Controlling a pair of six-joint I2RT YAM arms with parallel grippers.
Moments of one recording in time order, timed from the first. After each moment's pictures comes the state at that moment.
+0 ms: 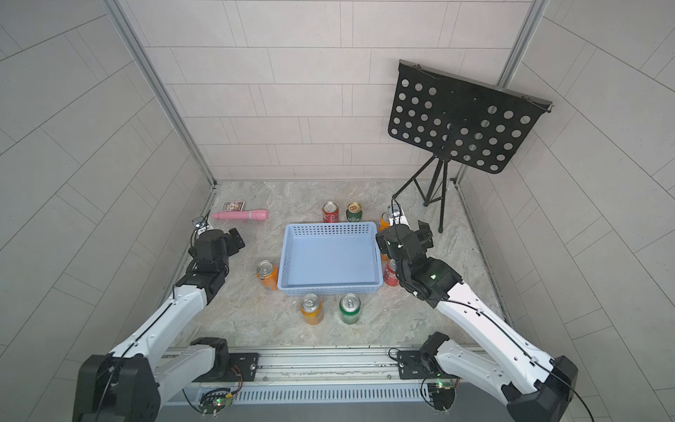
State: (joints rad) left arm -0.06 1.05 0.51 0.08 -0.49 -0.31; right arm 0.59 0.94 0.91 -0.50 0.75 0.02
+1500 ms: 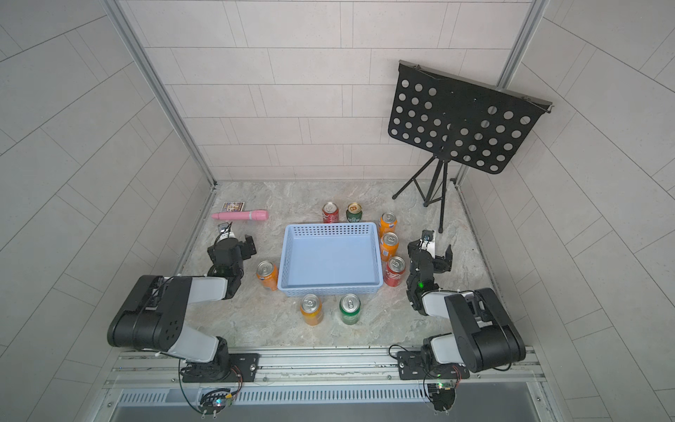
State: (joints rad) left arm -0.06 1.52 0.39 0.70 -0.44 -0.10; right arm 0.14 1.39 0.24 0.90 0.75 -0.11
